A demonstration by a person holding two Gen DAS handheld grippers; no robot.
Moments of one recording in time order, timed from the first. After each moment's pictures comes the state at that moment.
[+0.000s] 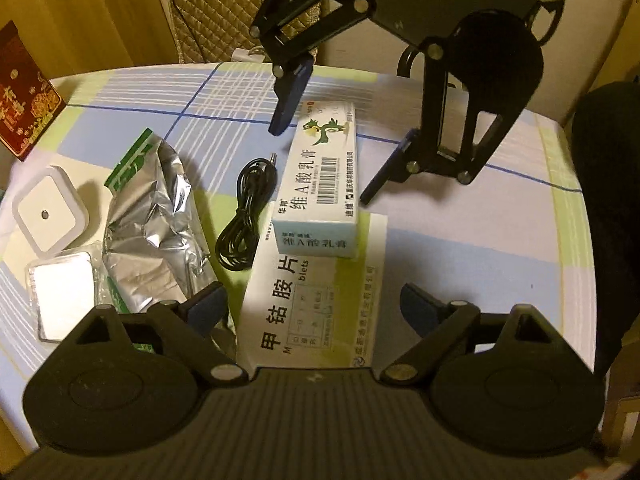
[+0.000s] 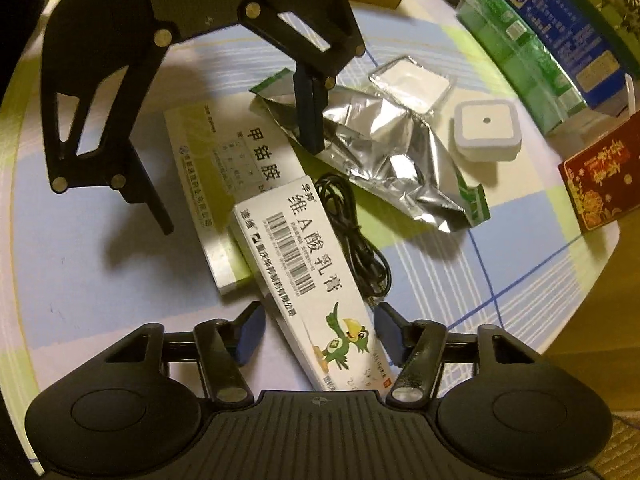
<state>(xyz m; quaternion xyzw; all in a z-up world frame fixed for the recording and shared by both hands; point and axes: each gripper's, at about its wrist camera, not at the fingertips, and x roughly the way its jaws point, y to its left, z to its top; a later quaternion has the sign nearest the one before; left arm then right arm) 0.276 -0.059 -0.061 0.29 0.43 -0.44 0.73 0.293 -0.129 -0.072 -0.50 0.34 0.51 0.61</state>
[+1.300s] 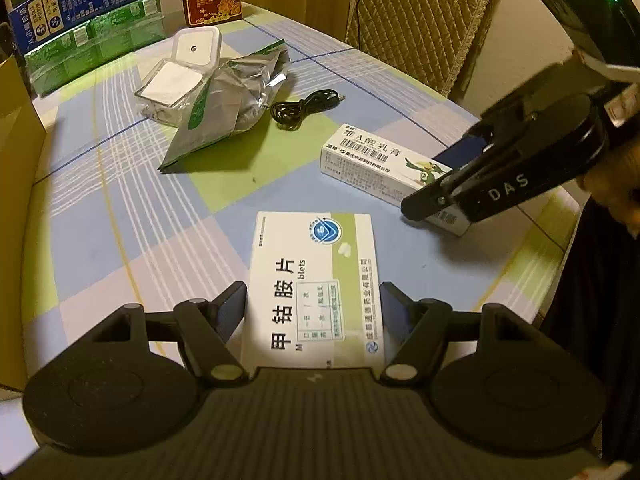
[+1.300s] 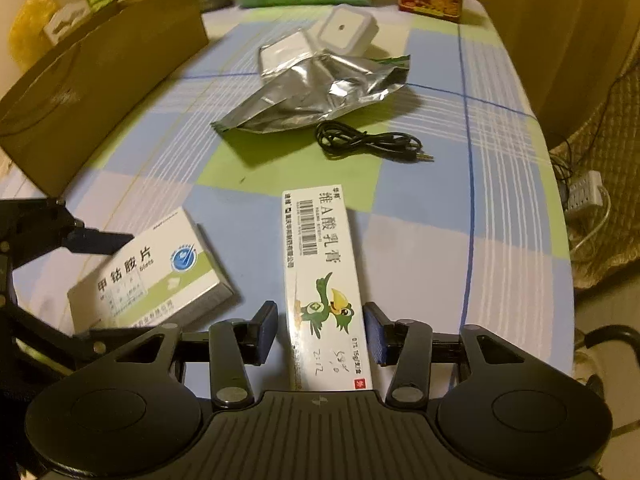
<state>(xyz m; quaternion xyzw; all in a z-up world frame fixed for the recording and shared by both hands) 0.138 -0.009 -0.058 0.08 0.45 -0.21 0.86 0.211 -0.153 -0.064 -0.13 0.50 0.31 0.80</state>
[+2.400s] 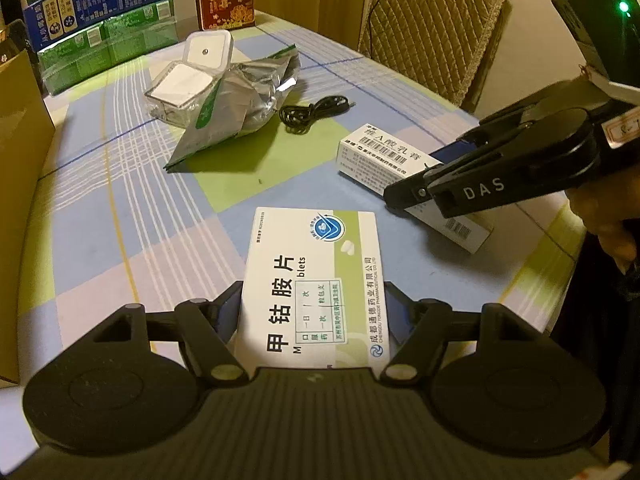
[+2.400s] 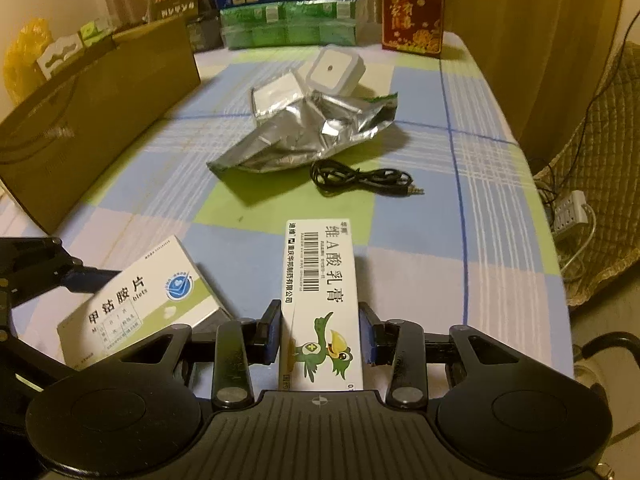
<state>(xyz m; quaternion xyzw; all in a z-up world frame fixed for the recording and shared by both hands) 0.130 -0.010 -0.064 0.07 0.43 -0.19 0.88 0.199 -0.151 -0.056 -0.11 0.45 0.30 0.84</state>
